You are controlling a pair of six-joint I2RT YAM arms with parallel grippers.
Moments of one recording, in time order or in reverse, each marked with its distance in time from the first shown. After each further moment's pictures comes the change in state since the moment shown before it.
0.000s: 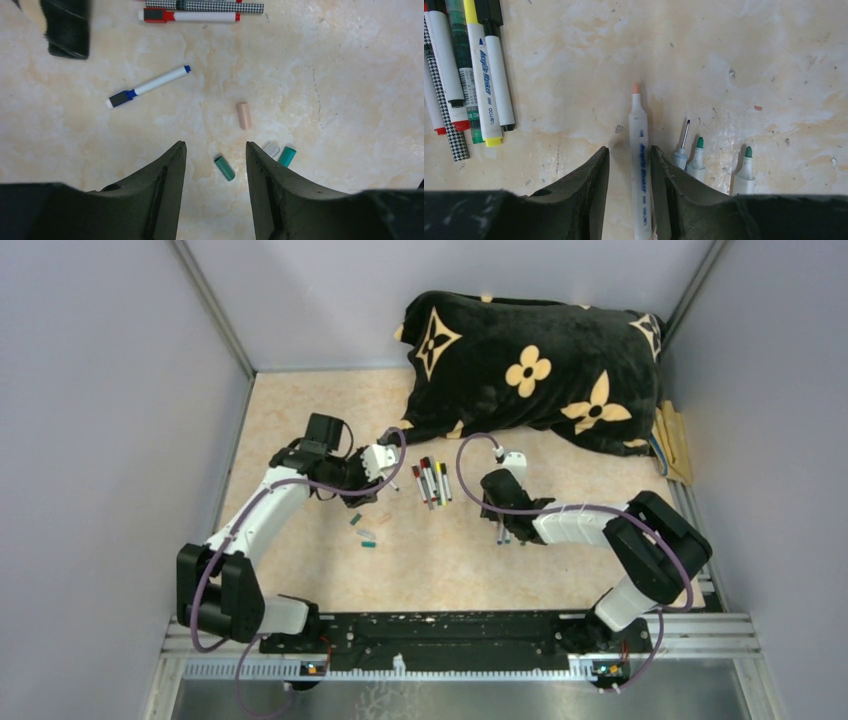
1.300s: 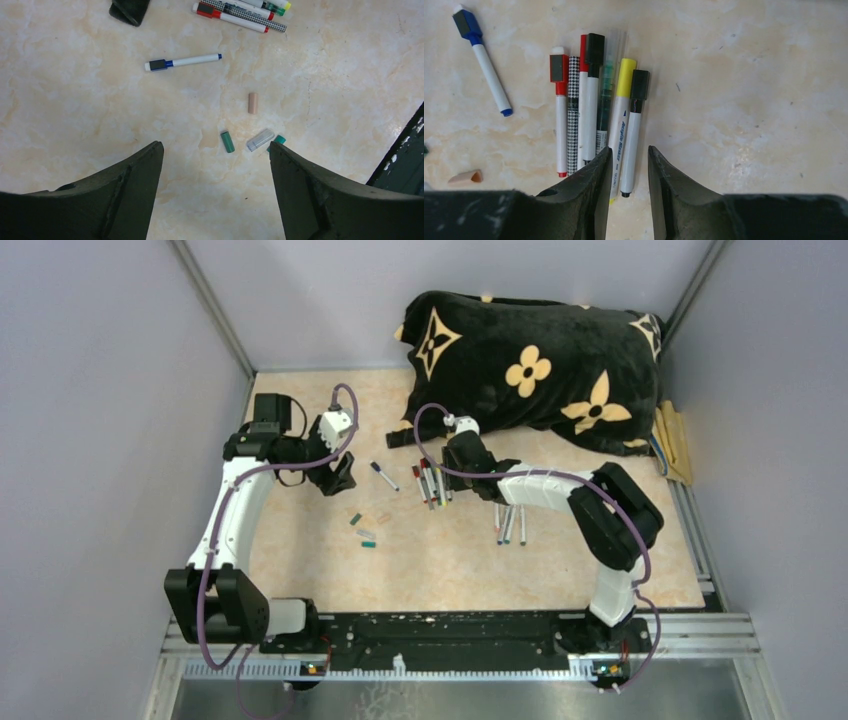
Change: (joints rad) left arm 0.260 -0.046 0.220 -0.222 0.164 -0.103; right arm 0.006 0.233 0.433 -0.119 -0.220 -0.180
